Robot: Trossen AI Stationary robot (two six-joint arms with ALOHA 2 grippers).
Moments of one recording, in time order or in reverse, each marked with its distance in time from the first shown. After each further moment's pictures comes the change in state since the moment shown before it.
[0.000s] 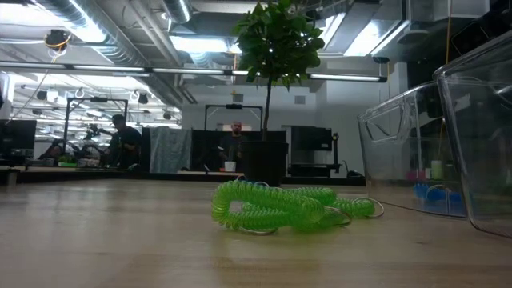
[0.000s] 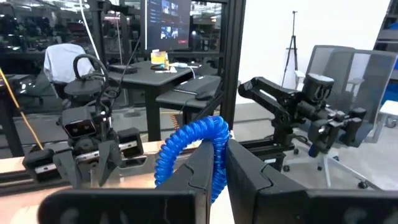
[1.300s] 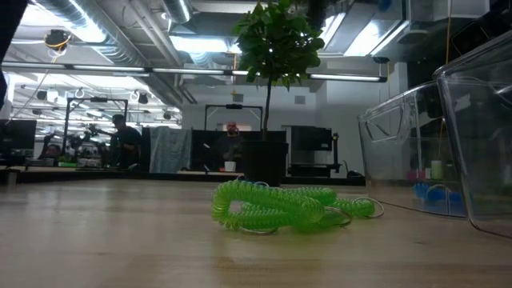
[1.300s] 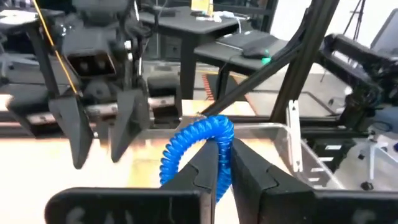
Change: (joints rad) left arm 0.095 0.494 0.392 -0.080 -0.046 -0.095; right arm 0.000 0.000 0.000 0.000 0.000 0.000
